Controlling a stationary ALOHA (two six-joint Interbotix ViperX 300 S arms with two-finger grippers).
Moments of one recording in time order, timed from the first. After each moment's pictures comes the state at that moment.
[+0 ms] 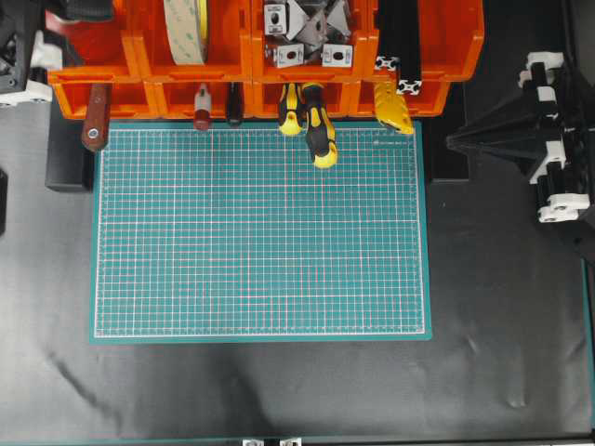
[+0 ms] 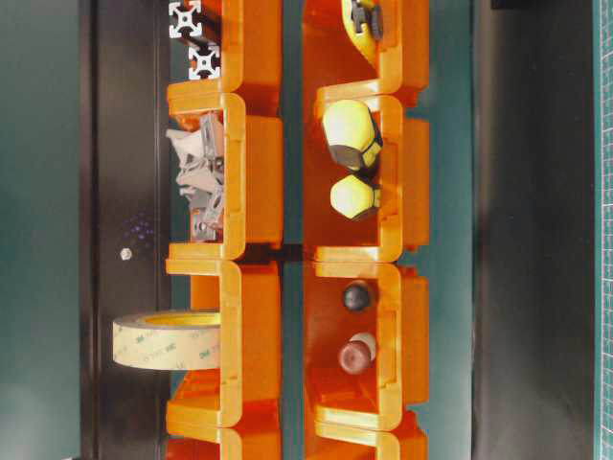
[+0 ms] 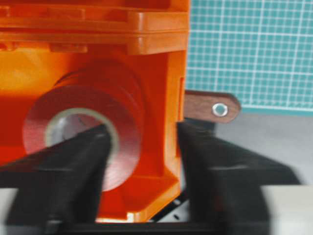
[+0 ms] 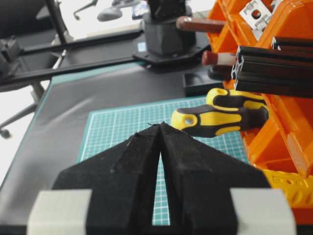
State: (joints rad) left arm 0.24 -0.35 0.12 0.10 1.47 0.21; right arm 0.01 -0.96 1.19 0.03 -0.12 0.13
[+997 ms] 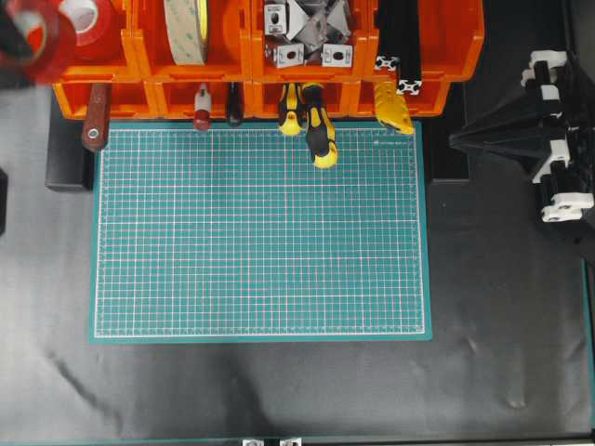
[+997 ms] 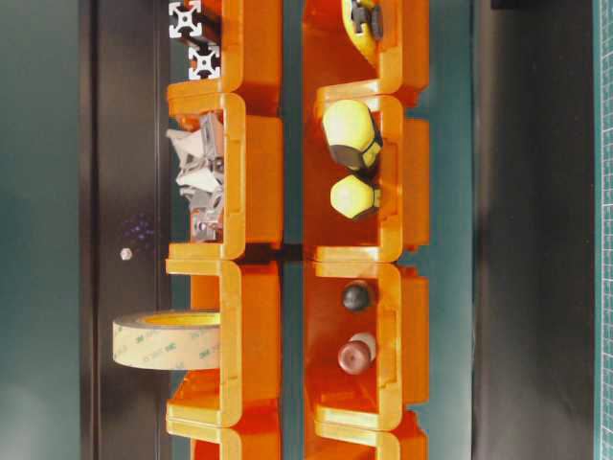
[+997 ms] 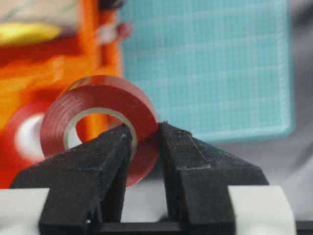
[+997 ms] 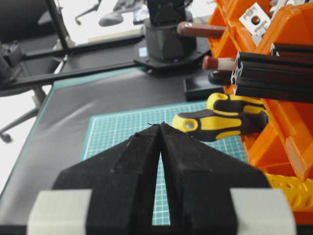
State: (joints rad) left arm -0.06 -0.44 -0.09 0.10 1.52 0.09; right arm 0.01 -0.97 1.19 0.03 -0.12 0.13
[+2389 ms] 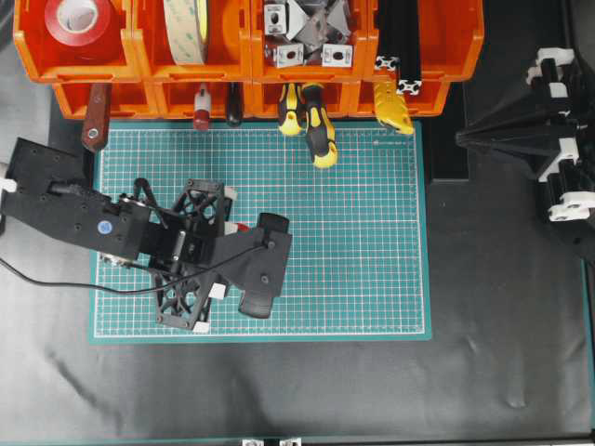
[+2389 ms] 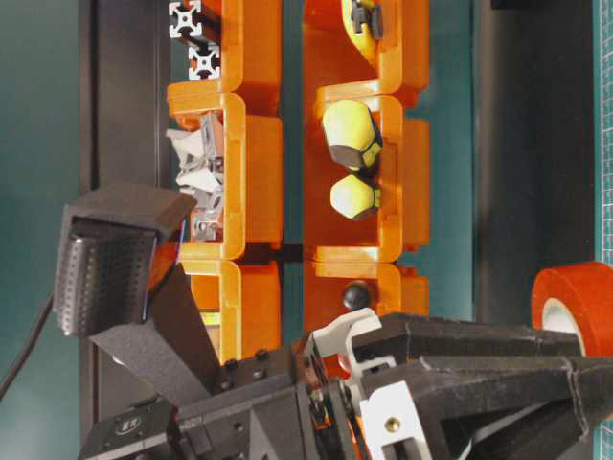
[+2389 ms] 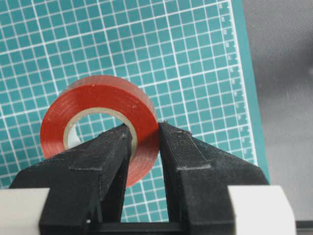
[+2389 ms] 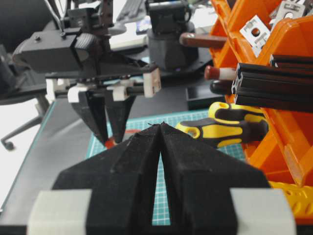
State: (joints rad) left arm -0.25 0.08 0.33 0.09 0.74 -0.07; right arm 0.01 -1.00 1.19 0.03 -0.12 0.13
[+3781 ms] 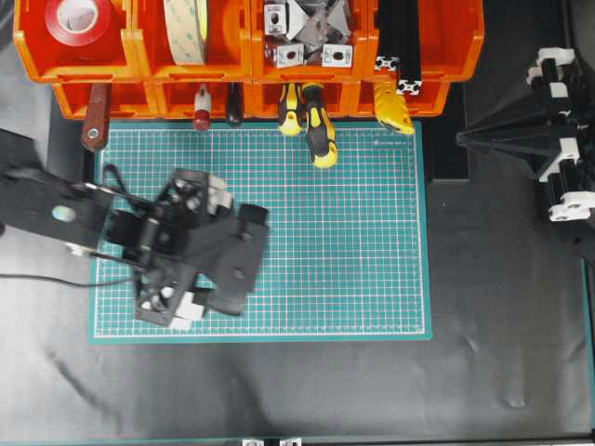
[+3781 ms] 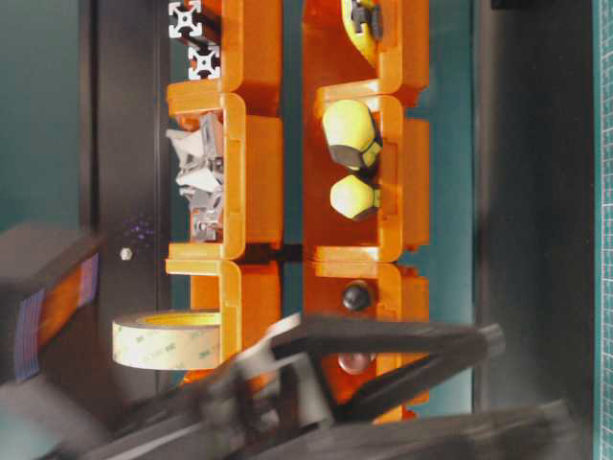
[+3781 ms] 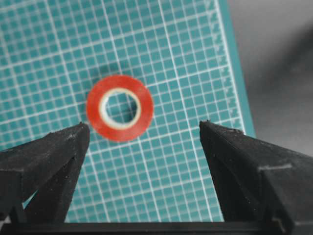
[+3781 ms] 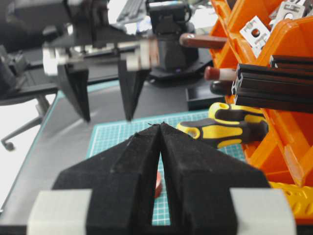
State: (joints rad) left arm -0.25 -0.08 0.37 0.09 0.75 -0.04; right arm 0.01 -1.00 1.19 0.03 -0.12 0.13
